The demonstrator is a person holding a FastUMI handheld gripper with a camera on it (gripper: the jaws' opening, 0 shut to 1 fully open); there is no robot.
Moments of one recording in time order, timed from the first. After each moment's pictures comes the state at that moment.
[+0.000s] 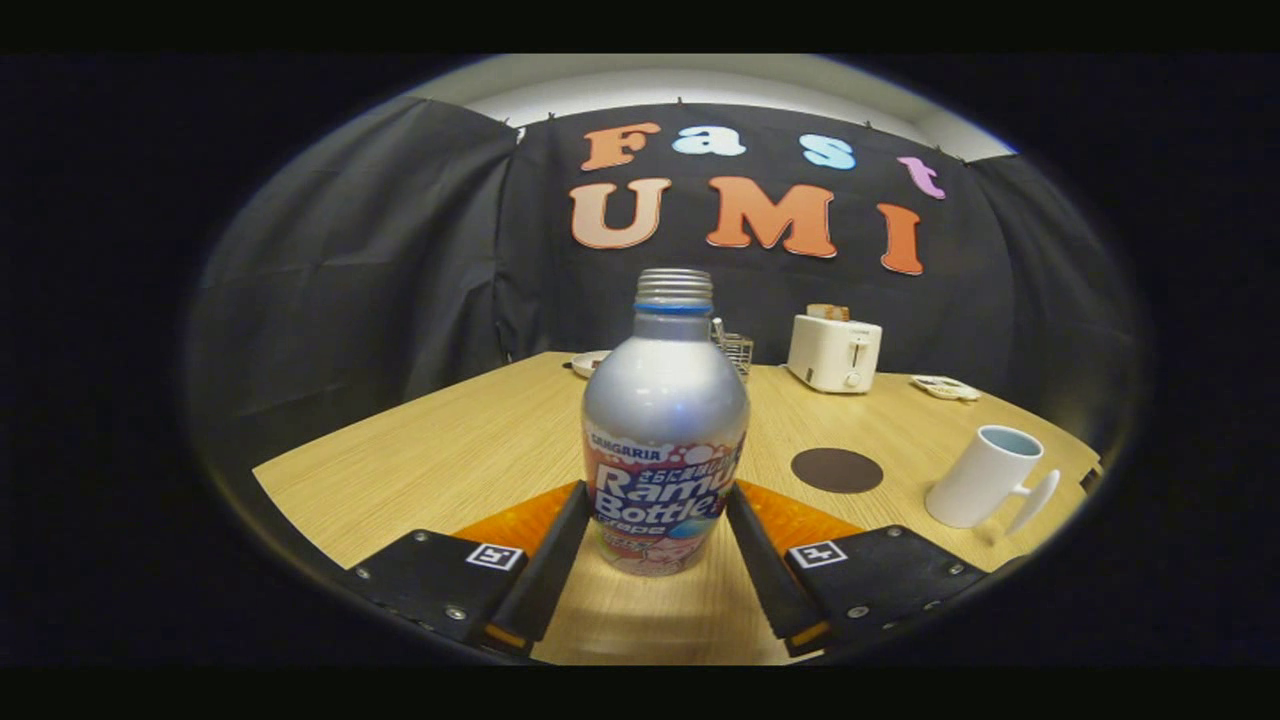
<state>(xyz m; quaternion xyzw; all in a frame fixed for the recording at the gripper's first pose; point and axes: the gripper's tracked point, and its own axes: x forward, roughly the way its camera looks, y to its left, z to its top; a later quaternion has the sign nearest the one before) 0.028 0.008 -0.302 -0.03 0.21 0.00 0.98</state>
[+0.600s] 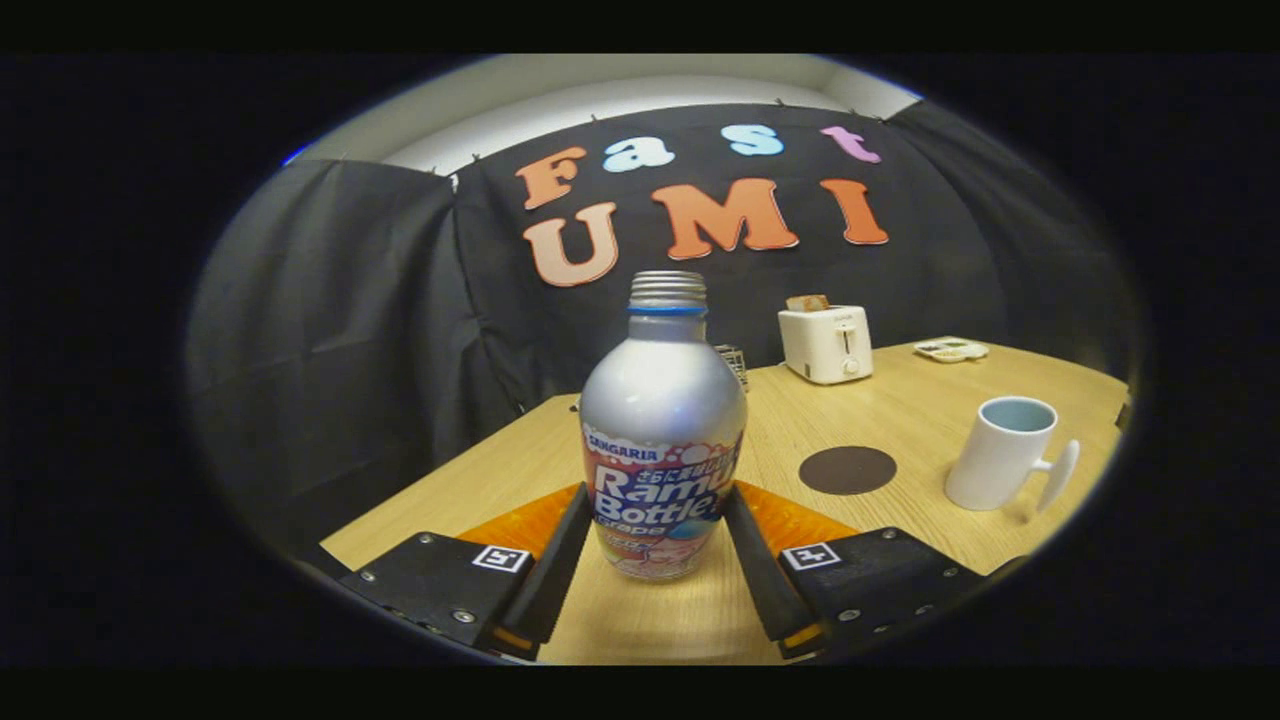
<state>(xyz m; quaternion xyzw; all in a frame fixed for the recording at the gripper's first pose) 0.040 -0.011 -0.267 0.14 0.18 -0.01 0.97</state>
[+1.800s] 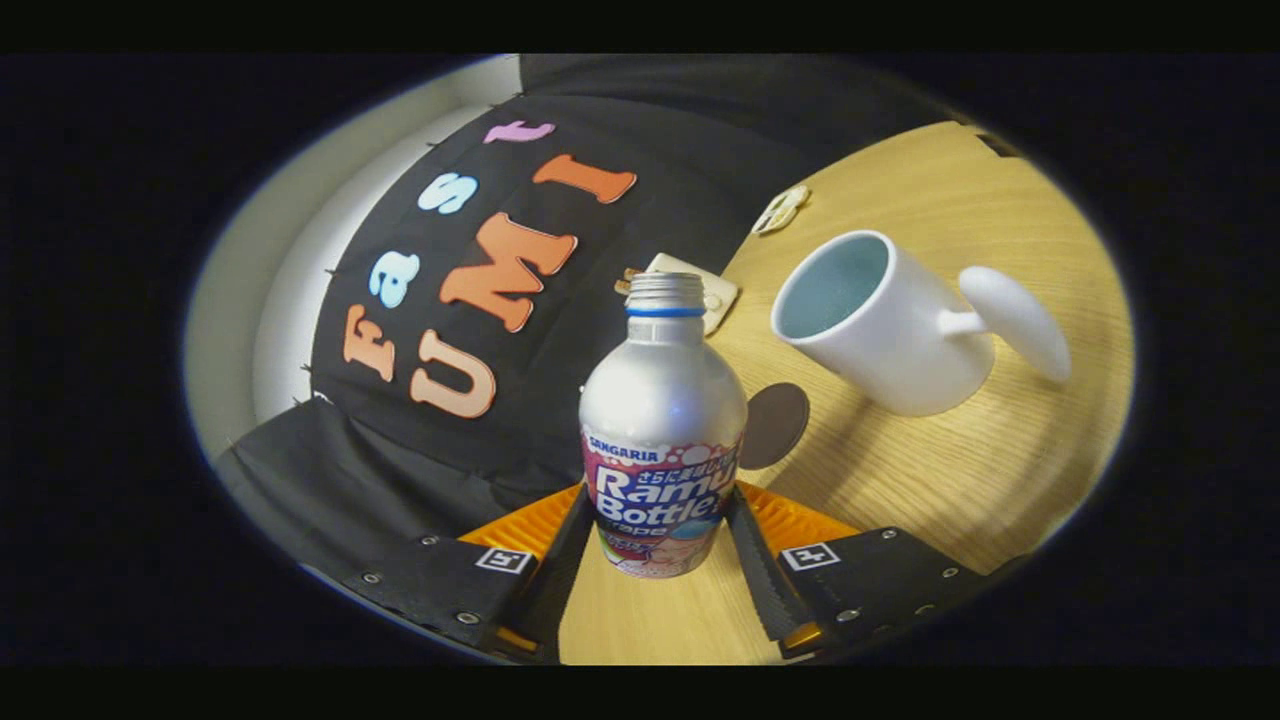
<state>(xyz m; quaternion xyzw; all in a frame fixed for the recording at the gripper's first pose) 0.036 -0.109 -0.288 0.52 0.17 -0.11 0.83</state>
